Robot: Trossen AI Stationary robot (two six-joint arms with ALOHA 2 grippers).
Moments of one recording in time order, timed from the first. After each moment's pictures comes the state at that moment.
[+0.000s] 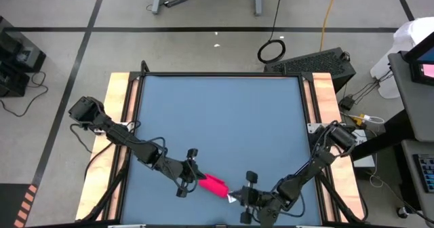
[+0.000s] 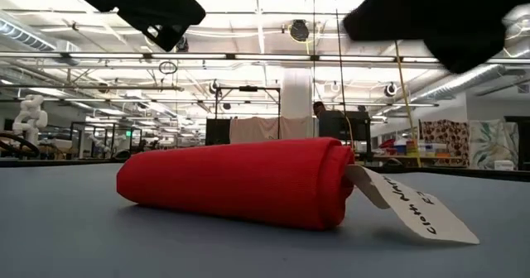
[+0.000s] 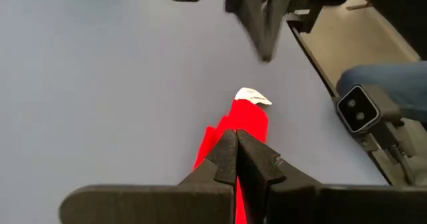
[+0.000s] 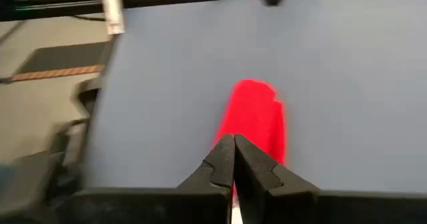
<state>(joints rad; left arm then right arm) -0.53 1.54 0.83 0.15 -0.22 -0.22 0.80 1.95 1.11 0.18 0.81 0.64</state>
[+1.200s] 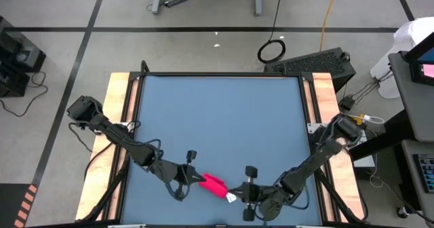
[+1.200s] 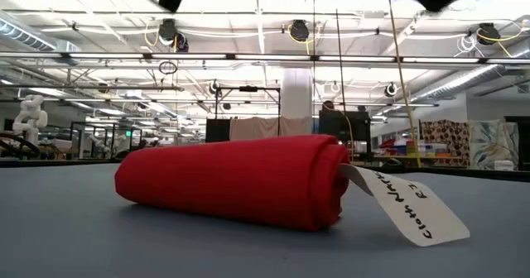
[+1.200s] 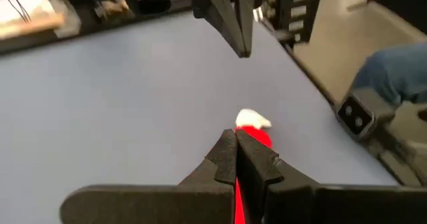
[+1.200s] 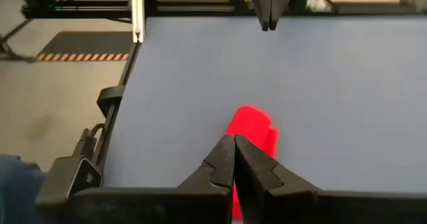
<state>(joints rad) -0.58 1.52 0.83 0.21 -0.30 -0.04 0.76 1.83 1.10 0.11 0.73 0.51</state>
